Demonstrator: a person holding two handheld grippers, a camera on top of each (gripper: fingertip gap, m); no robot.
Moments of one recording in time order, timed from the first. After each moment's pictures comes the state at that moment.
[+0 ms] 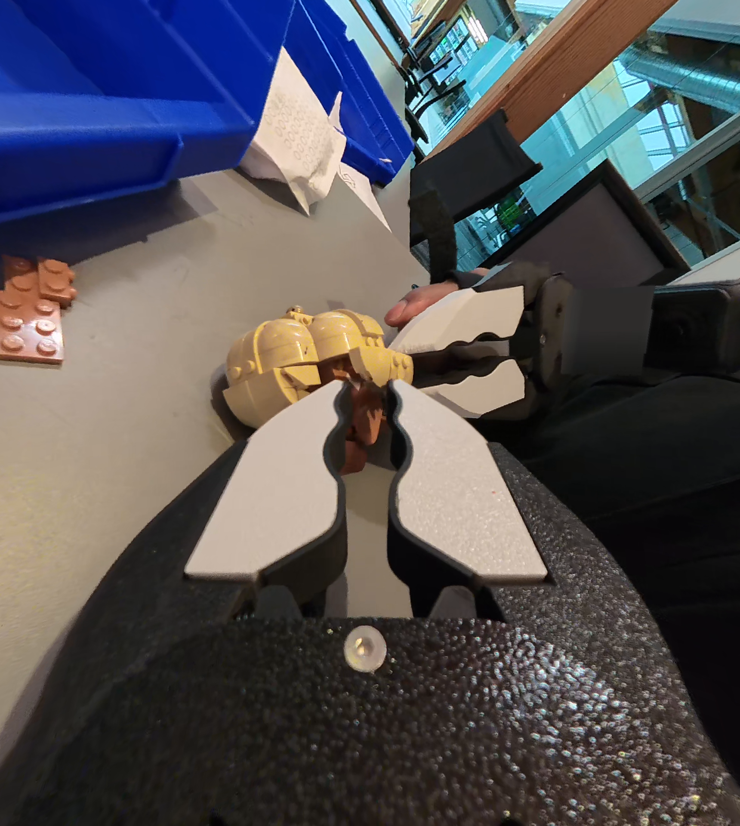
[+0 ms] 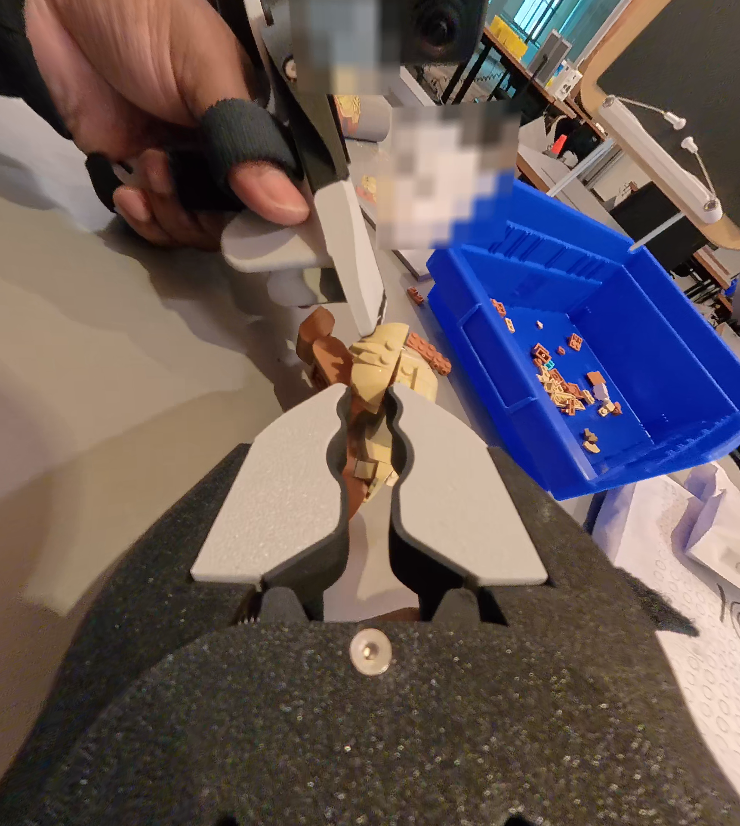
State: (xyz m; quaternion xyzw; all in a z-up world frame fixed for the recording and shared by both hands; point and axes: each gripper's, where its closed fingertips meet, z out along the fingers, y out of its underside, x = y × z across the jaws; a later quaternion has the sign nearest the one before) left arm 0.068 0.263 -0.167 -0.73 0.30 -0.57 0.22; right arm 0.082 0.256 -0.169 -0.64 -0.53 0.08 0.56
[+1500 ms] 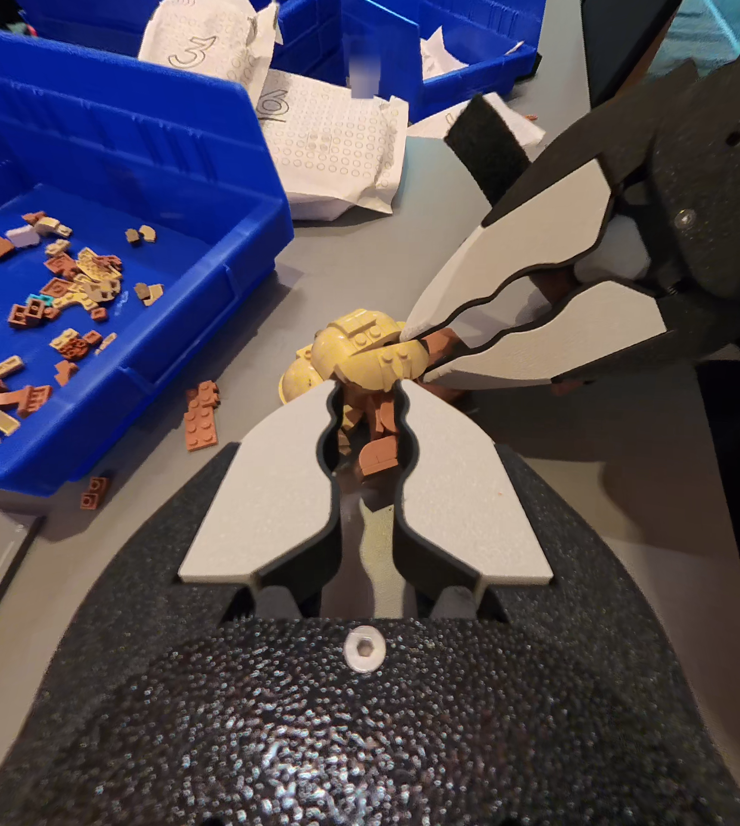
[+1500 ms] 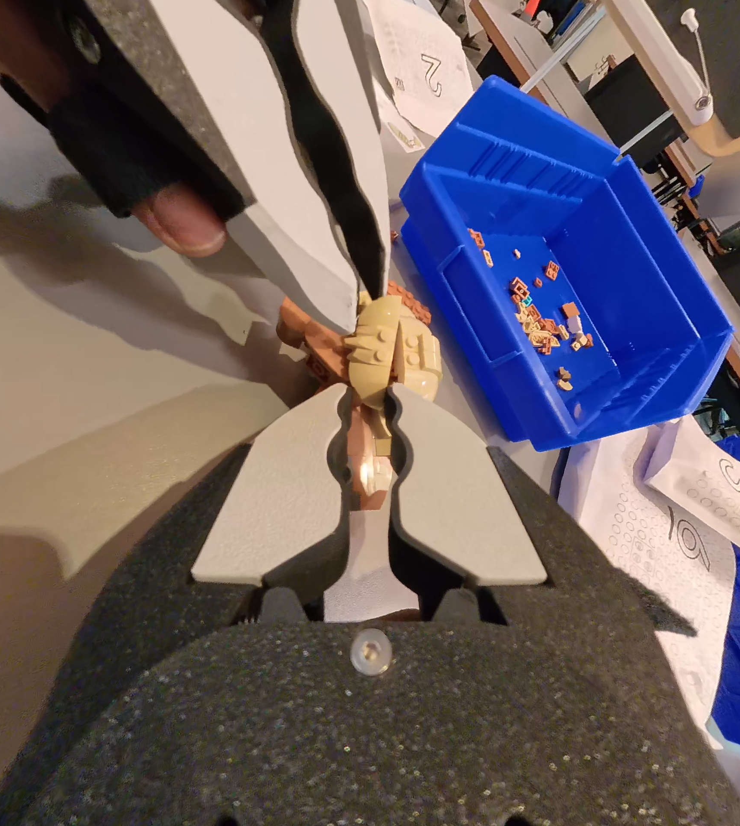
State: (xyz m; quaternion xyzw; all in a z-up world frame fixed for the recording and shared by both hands) left arm 0.068 0.273 -0.170 -0.71 0.49 -0.28 0.43; right arm 0.088 0.267 -0.179 -0.70 -0.50 -0.01 0.52
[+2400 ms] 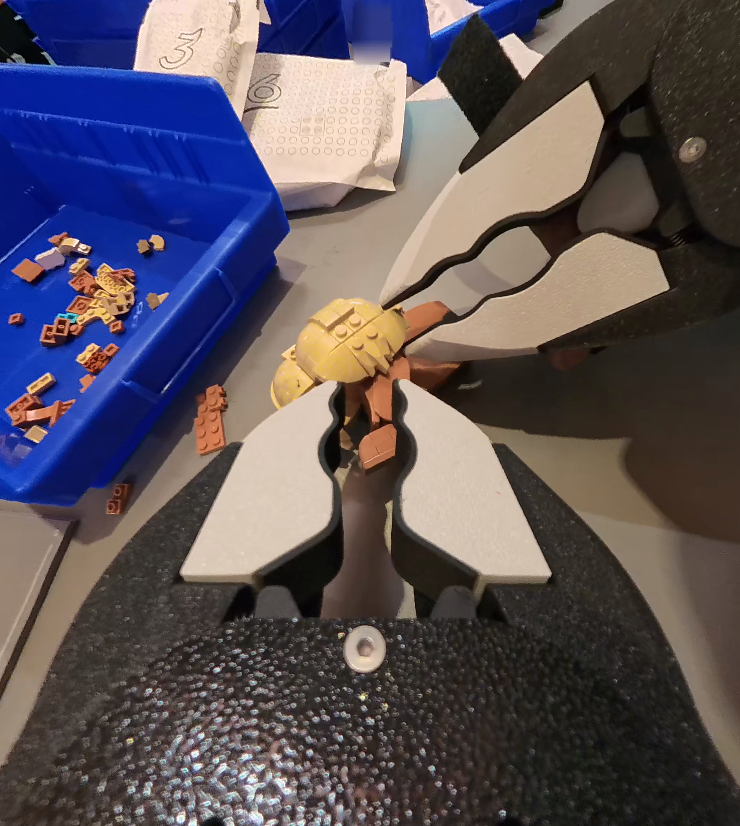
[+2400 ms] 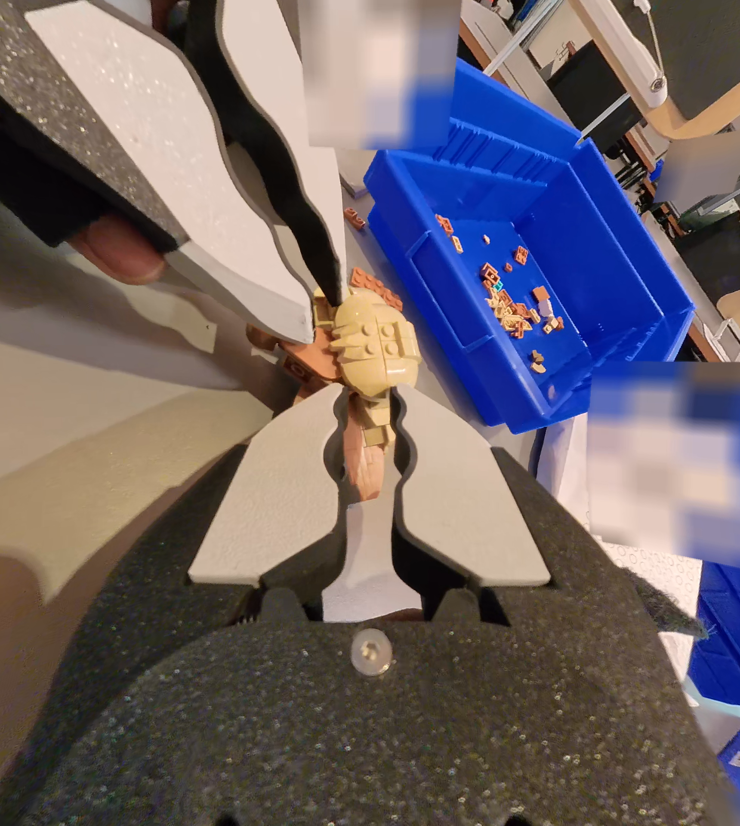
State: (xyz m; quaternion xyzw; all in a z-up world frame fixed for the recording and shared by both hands) left arm 0.072 0.270 -0.176 -0.70 0.52 -0.22 0.44; right arm 0.098 0.275 -0.176 -0.71 -0.47 -0.03 0.53
